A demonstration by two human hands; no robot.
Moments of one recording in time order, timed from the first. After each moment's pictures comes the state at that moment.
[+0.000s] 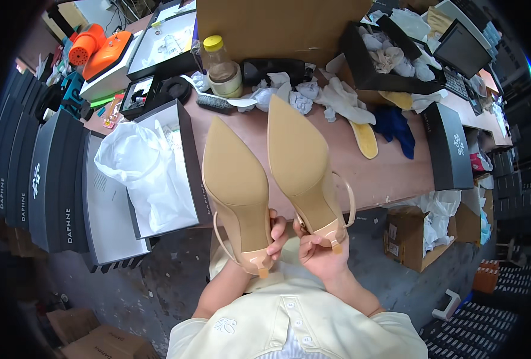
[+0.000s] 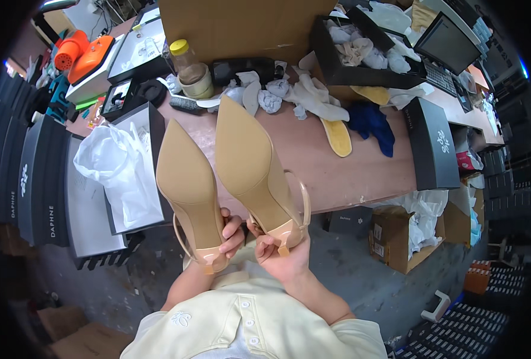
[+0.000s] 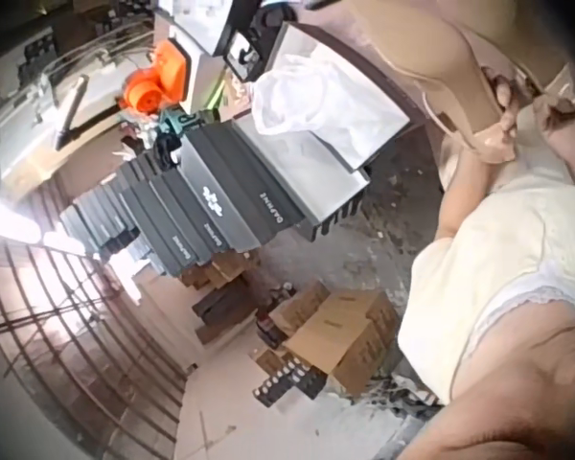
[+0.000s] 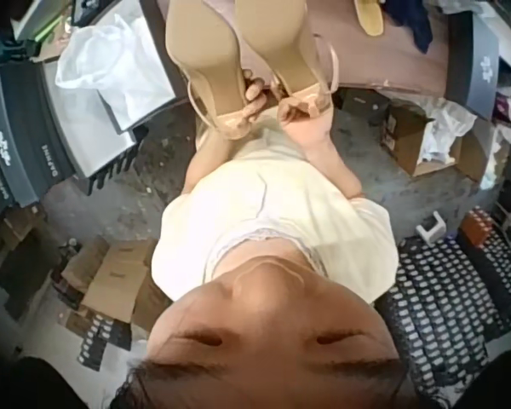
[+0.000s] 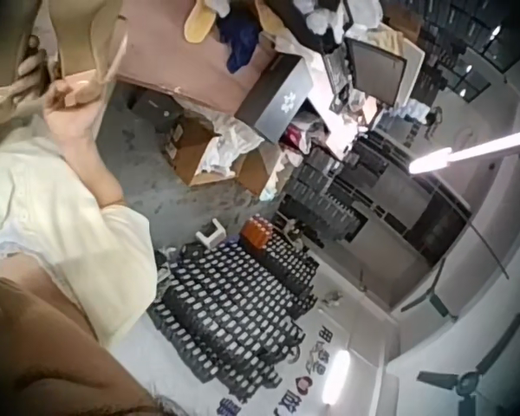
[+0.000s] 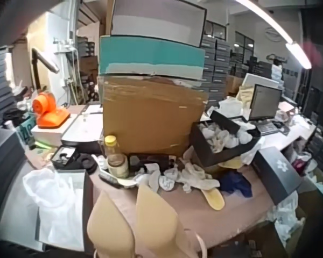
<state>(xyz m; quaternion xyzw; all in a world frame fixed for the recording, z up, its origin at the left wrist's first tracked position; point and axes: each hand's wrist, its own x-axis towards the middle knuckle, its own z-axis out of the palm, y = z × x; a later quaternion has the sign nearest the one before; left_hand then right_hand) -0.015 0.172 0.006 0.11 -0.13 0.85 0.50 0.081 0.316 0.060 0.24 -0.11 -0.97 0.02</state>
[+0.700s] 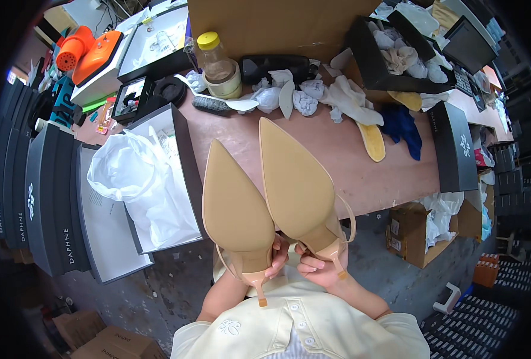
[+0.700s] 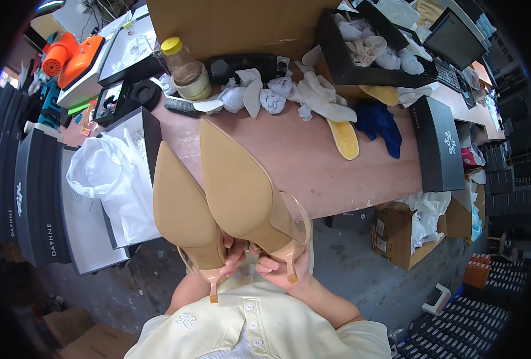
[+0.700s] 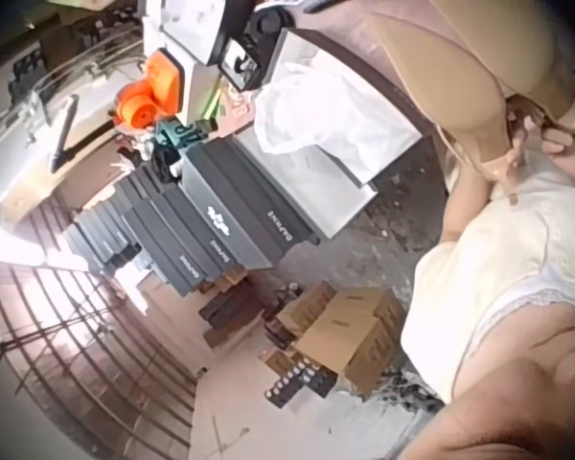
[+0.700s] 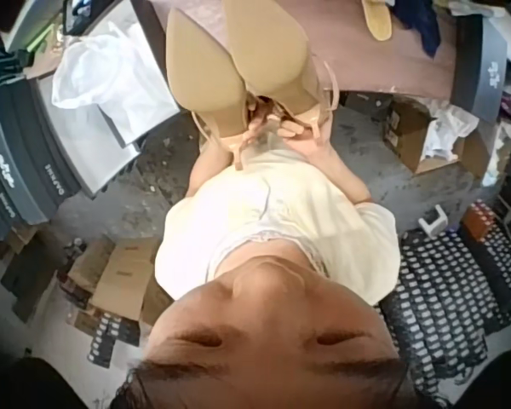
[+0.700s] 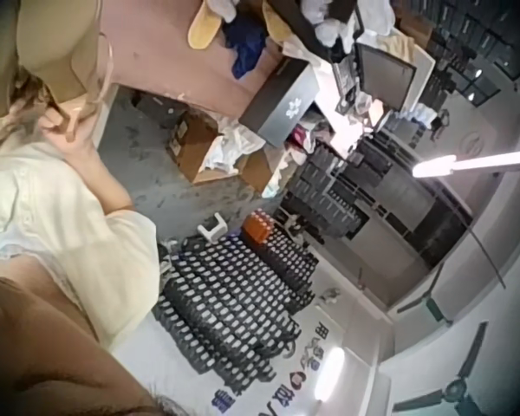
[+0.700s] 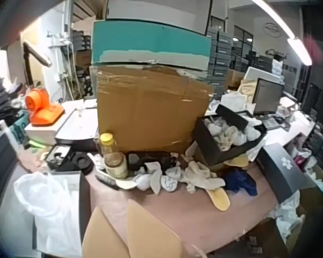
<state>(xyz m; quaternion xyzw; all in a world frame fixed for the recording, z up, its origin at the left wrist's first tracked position) -0.021 0.154 -0.008 0.12 -0.07 0.82 0.55 0.087 0.311 0.027 0.17 -0.11 -0.97 0.12</state>
